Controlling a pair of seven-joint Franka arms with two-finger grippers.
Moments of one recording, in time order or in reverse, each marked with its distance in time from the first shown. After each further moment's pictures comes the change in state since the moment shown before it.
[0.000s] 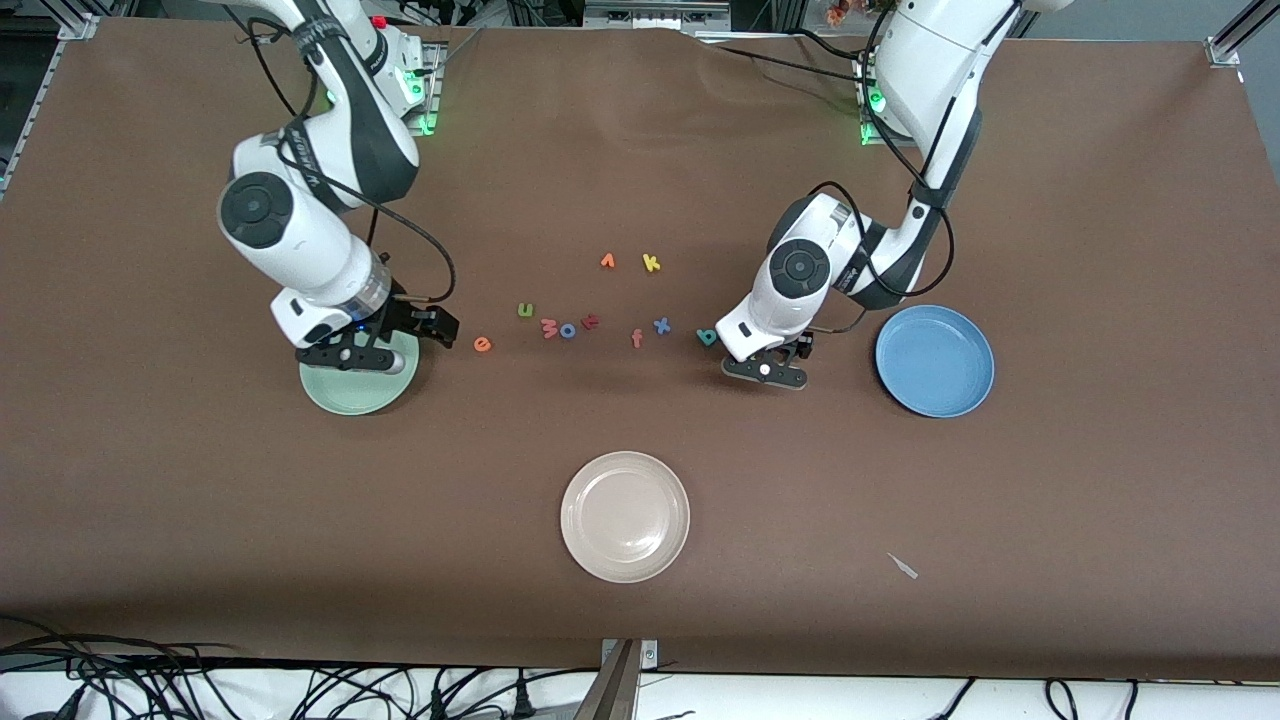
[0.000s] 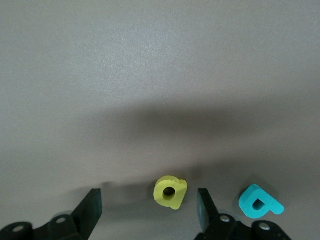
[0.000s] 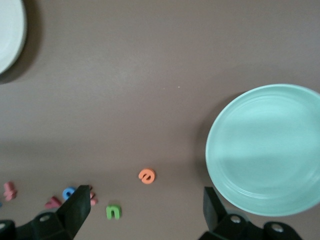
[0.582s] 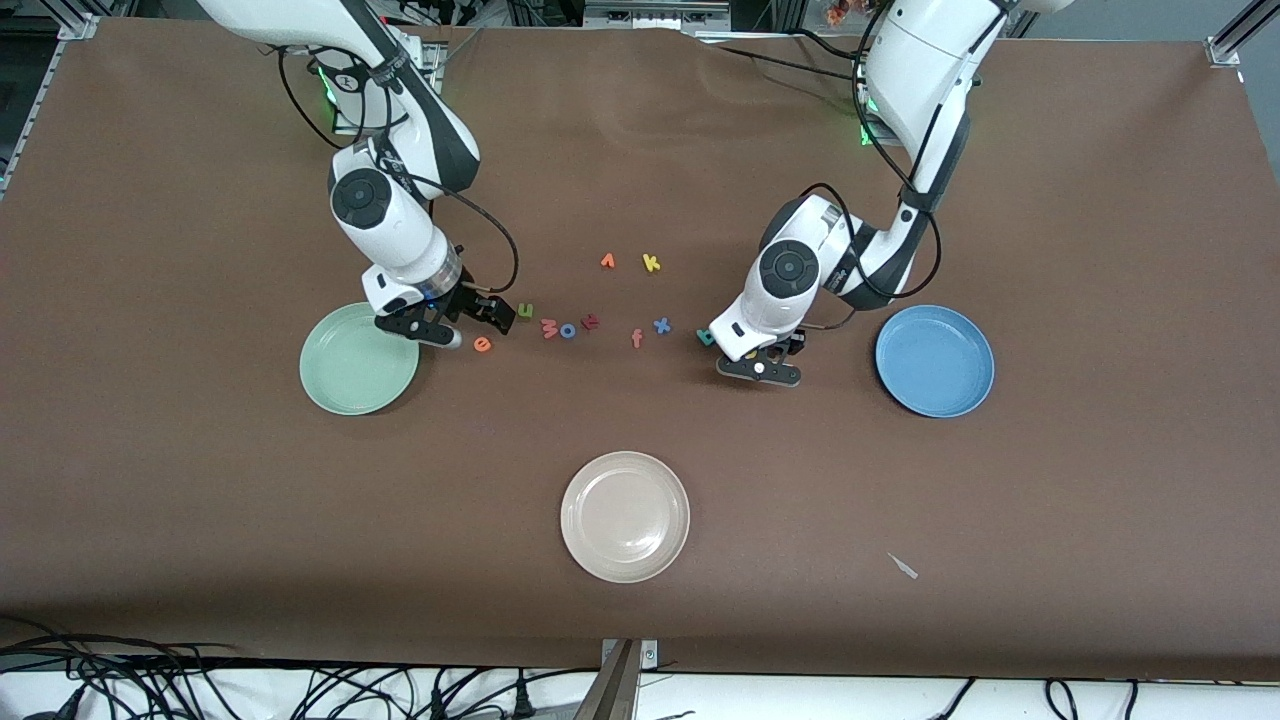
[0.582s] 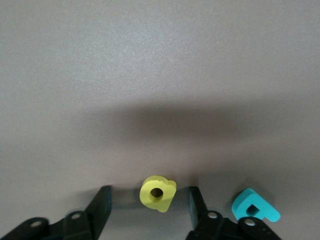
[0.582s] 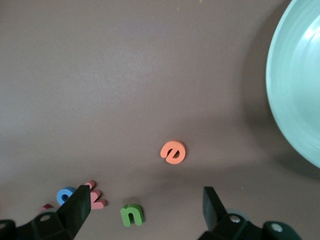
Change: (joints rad) left arm -0.021 0.022 0.000 0.008 0.000 0.011 -0.055; right arm 0.036 0.084 0.073 -0.183 -0.003 0.295 0.250
